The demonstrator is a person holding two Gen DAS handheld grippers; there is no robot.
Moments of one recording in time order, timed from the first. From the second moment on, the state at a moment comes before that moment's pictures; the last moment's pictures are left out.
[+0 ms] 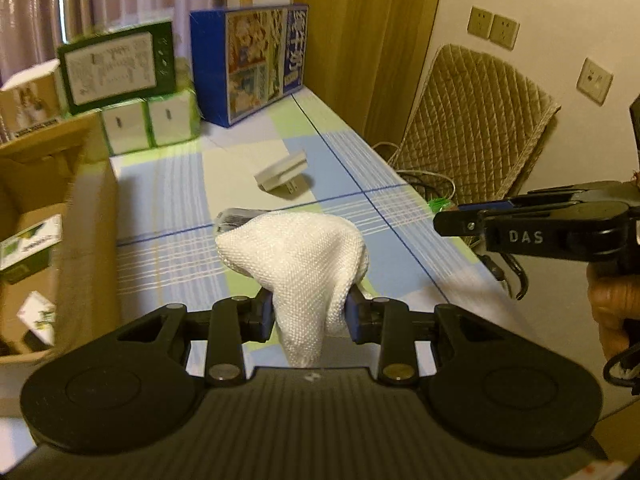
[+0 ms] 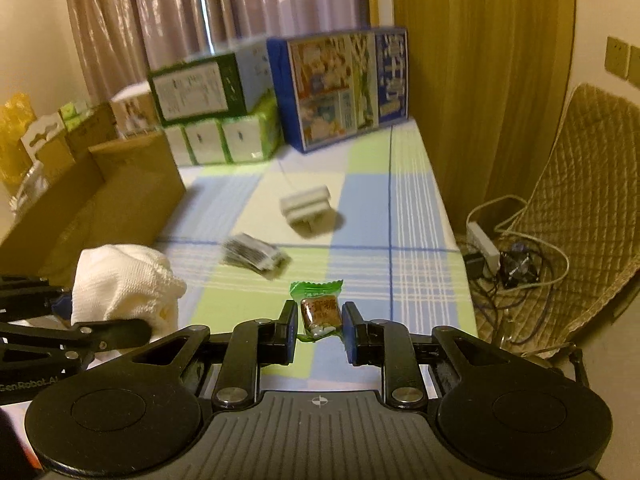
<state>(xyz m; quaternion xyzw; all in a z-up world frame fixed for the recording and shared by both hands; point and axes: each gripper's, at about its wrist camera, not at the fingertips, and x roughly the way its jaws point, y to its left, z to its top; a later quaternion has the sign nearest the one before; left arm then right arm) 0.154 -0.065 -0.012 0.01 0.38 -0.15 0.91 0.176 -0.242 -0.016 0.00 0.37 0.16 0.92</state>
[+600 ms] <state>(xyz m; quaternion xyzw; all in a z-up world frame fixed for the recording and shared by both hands) 0.067 0.031 0.052 -0.01 0.34 -0.11 0.93 0.088 -0.143 0.040 0.01 0.32 0.23 0.92</state>
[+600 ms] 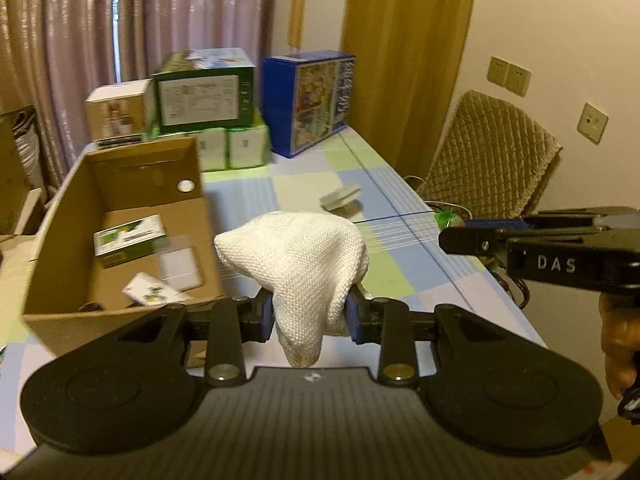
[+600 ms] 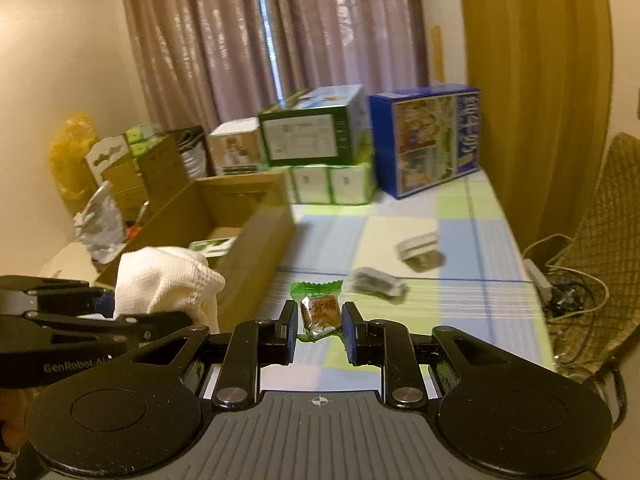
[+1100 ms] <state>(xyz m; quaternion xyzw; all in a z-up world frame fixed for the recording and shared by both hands) 0.034 0.110 0.065 -0.03 0.34 -0.04 0.94 0.082 -0.066 0.034 -0.02 0.33 0.29 0.90</state>
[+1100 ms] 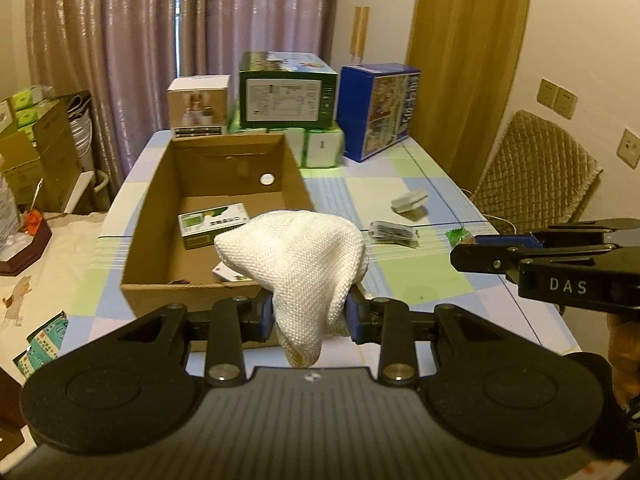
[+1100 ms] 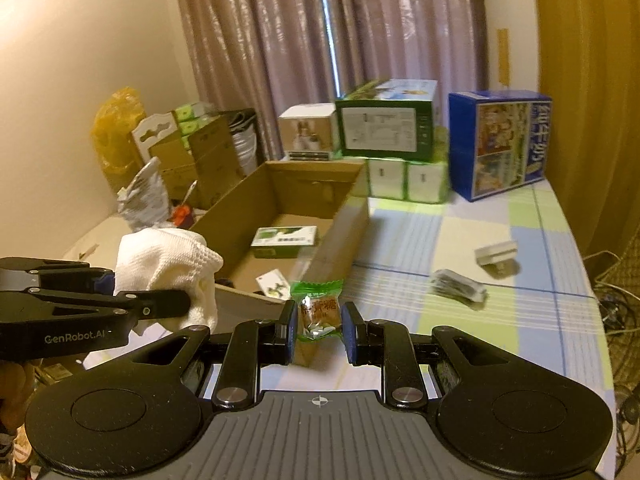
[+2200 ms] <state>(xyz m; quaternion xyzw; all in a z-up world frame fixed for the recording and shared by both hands) 0.105 0.200 0.065 -0.01 0.34 0.01 0.94 0.159 0.015 0.016 -0.02 0.34 0.32 0.88</state>
